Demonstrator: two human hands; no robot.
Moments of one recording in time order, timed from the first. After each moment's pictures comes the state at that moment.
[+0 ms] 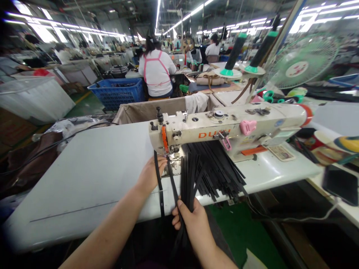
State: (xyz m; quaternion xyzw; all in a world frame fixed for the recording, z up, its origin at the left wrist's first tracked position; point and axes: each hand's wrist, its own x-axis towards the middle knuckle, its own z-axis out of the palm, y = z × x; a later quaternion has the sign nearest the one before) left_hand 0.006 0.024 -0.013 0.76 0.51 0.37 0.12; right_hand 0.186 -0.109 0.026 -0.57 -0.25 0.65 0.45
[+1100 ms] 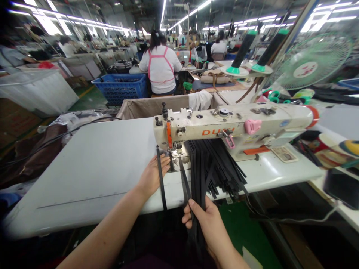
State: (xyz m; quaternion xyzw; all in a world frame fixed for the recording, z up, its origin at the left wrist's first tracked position) left_hand 0.006 -0.003 -0.015 0.78 0.51 0.35 0.11; right_hand 0.221 -0.119 0.046 -0.57 -0.23 0.67 0.42
